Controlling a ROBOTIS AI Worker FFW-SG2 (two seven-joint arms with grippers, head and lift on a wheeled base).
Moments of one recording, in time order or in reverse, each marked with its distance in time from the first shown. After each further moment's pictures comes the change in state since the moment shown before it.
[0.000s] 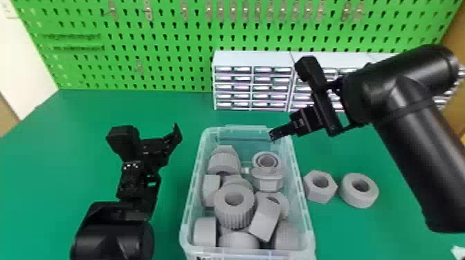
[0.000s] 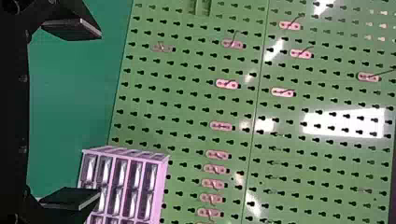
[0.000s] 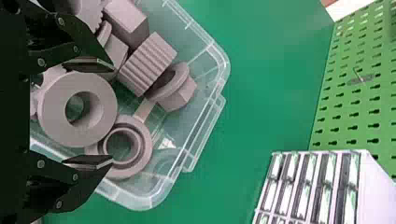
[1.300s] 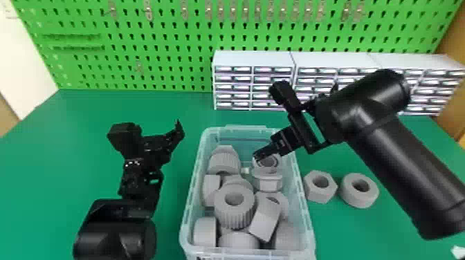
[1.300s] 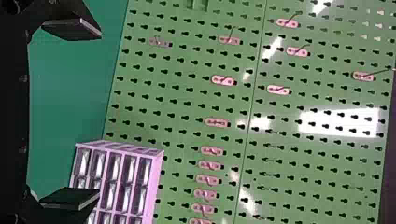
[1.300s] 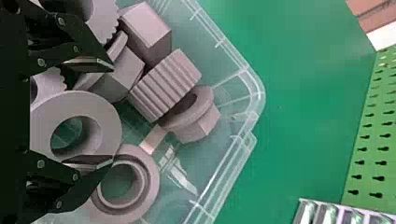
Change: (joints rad) left arm -0.011 0.000 -0.015 0.000 0.018 -0.009 0.002; right arm -0.025 -0.001 0.178 0.171 -0.088 -0.163 0.001
